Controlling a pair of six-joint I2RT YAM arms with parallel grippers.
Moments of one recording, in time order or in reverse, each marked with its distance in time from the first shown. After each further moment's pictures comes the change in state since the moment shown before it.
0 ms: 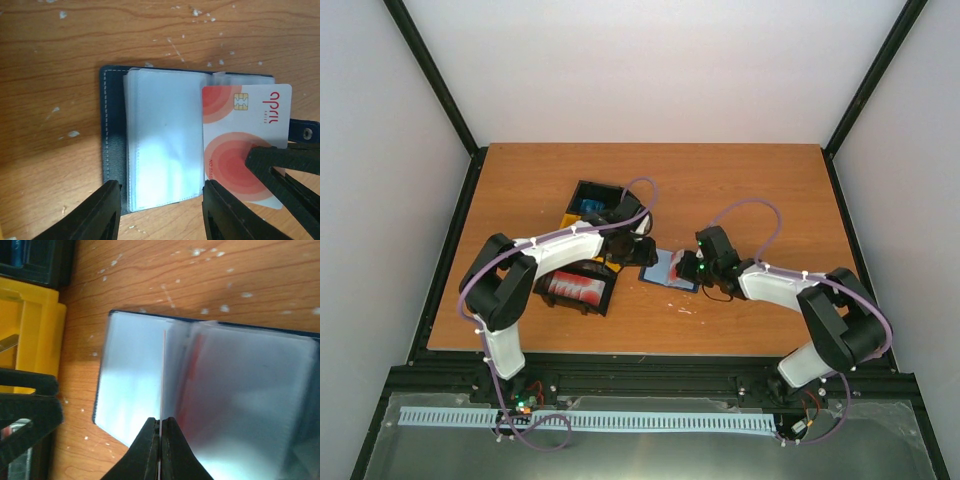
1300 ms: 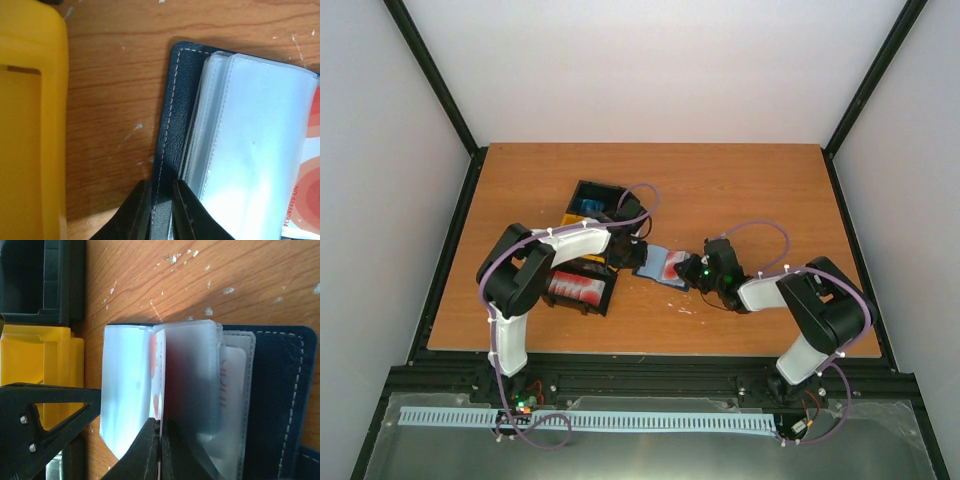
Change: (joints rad) left arm 0.021 0.130 0.043 -0.059 -0.105 0.022; right arm -0.027 0.098 -0.191 0.472 -0.036 0.255
